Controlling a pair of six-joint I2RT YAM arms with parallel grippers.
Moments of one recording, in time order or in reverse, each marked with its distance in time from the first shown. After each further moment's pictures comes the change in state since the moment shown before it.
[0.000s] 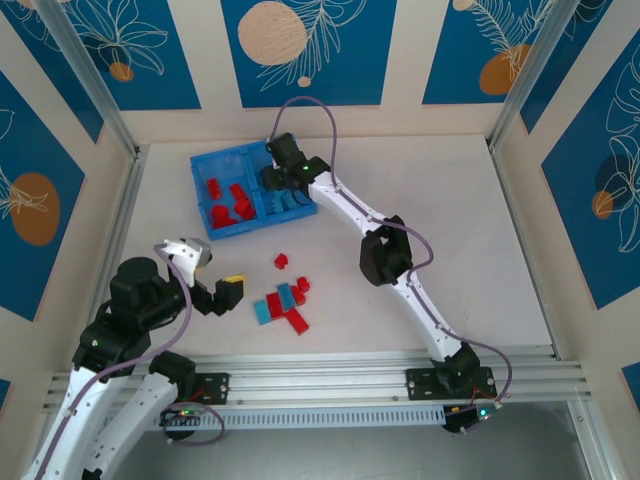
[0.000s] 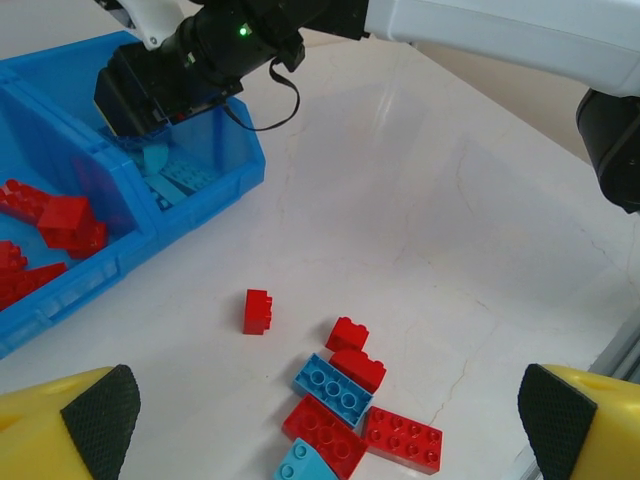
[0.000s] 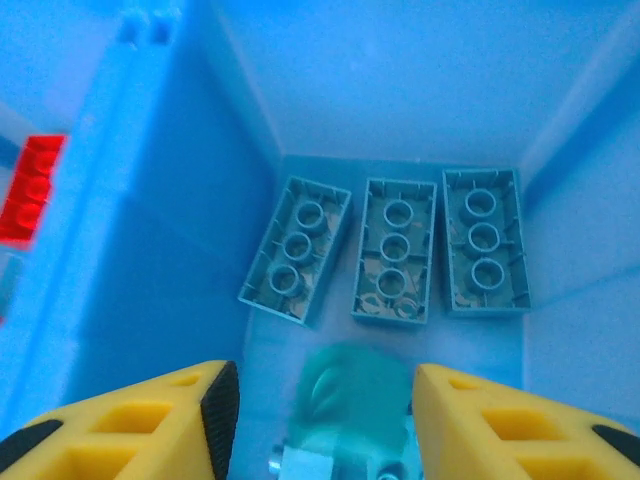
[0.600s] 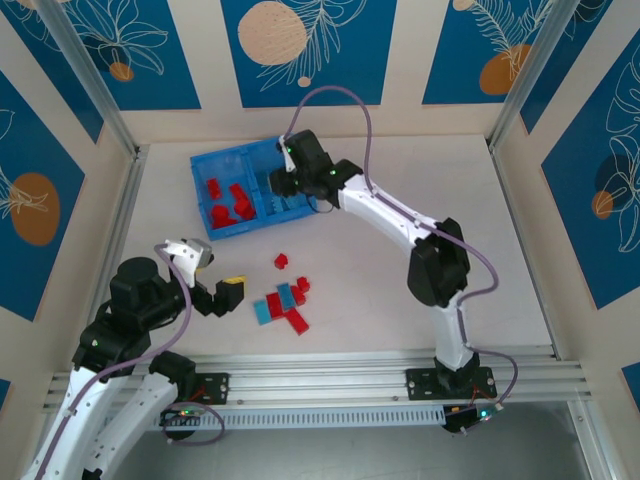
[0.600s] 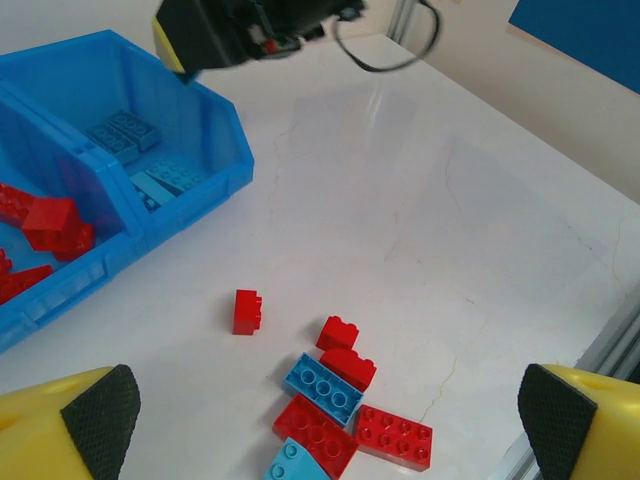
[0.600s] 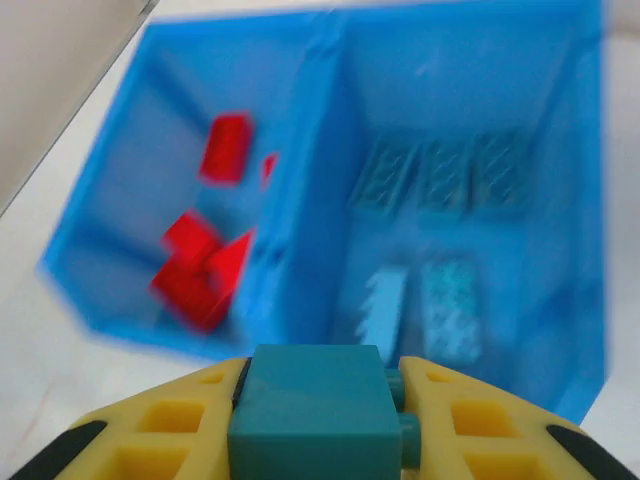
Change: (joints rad) left arm 0.000 0.000 0.000 0.002 0.027 0.000; right arm 0.025 -0.549 -0.650 0.164 -0.075 0.044
